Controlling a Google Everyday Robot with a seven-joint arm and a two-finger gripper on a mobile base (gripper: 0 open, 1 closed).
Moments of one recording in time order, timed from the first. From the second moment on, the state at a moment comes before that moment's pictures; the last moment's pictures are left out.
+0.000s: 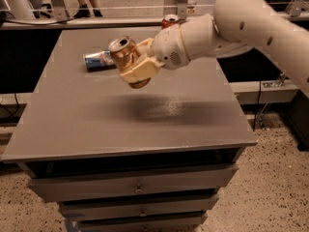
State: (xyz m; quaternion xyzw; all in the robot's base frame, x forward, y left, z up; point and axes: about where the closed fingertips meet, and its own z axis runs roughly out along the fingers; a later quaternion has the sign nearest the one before) arm 0.571 0.051 0.928 -0.59 0.60 0.33 0.42
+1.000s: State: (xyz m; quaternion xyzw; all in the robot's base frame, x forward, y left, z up) arm 0.596 0.004 0.883 -0.71 0.66 0.18 0.17
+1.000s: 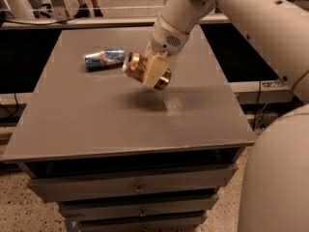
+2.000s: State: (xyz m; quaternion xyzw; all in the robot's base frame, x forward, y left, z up) arm 0.567 0.005 0.860 -0.75 0.64 0.16 0.08
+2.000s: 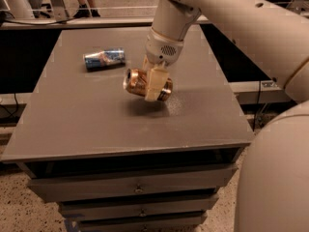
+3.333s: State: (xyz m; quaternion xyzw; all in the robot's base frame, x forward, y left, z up) arm 0.544 0.019 0.862 -0.75 0.63 0.17 0.11
